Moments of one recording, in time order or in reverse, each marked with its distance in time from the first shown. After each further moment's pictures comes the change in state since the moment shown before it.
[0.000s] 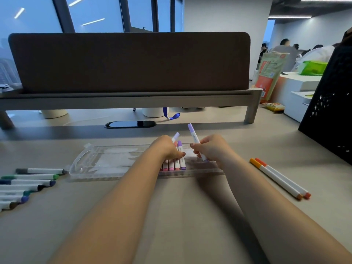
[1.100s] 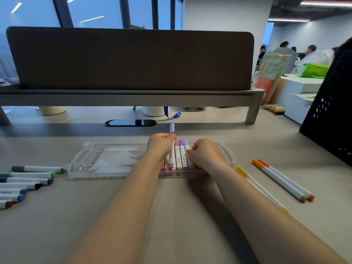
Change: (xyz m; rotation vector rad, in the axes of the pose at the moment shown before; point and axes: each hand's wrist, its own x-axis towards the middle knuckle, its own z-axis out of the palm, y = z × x) left_hand 0.006 -0.019 0.013 -0.943 0.260 -0.090; right_hand -0.005 -0.002 0.031 -0.420 0.124 -0.029
